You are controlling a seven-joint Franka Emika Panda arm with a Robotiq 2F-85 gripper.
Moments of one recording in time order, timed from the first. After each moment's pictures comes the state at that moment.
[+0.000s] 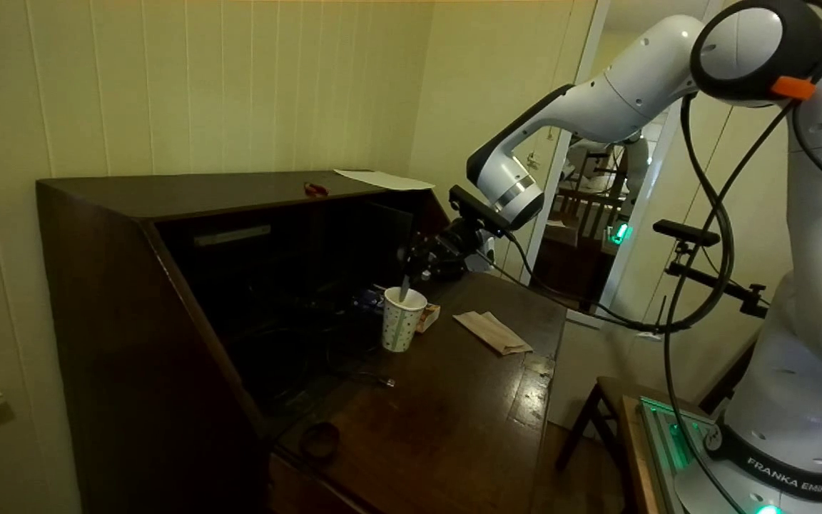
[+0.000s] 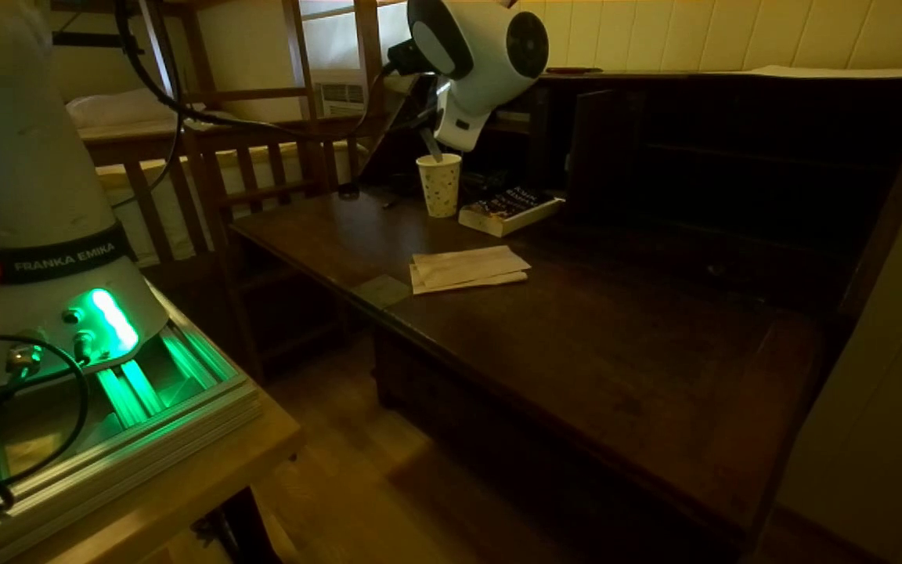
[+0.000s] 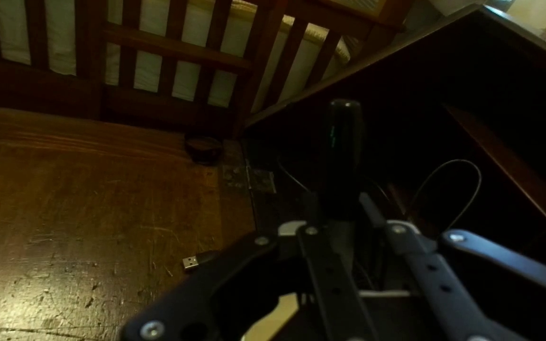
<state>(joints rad) -0.22 0.33 -0.27 -2.12 1.29 1.69 0.34</state>
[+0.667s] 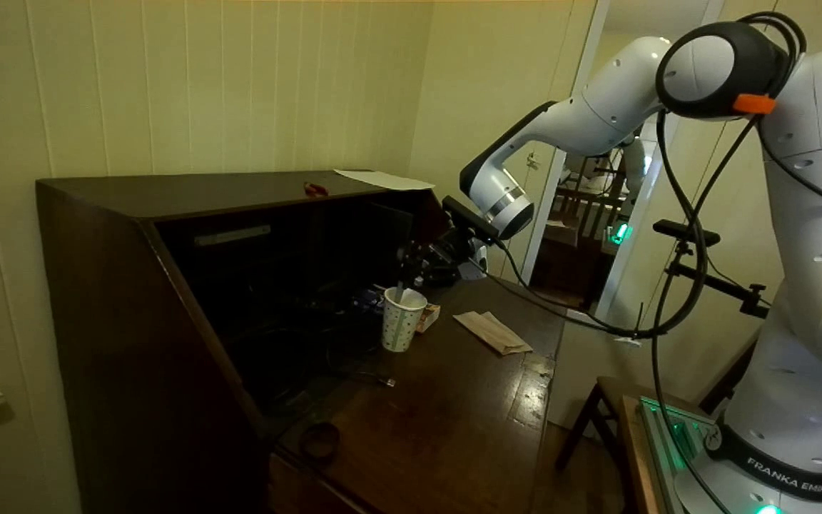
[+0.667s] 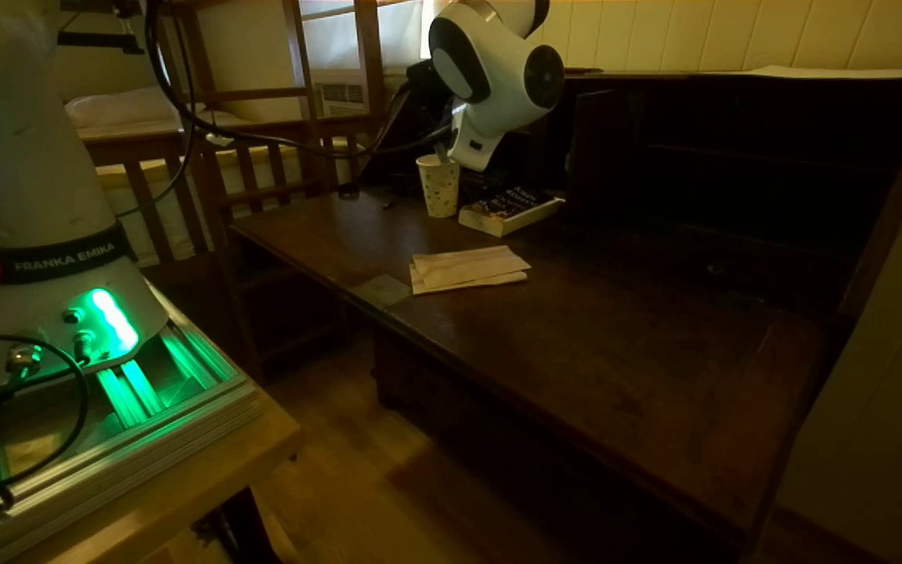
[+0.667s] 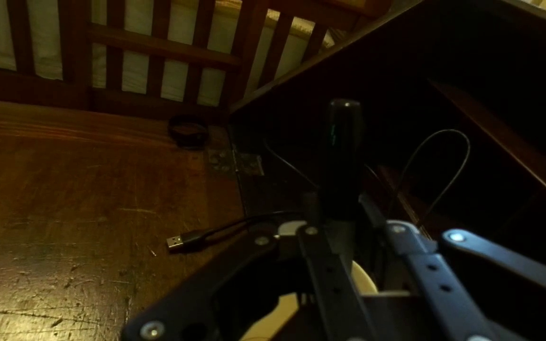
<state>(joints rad) -0.25 0.45 -0.27 -2.04 1.33 1.65 0.34</state>
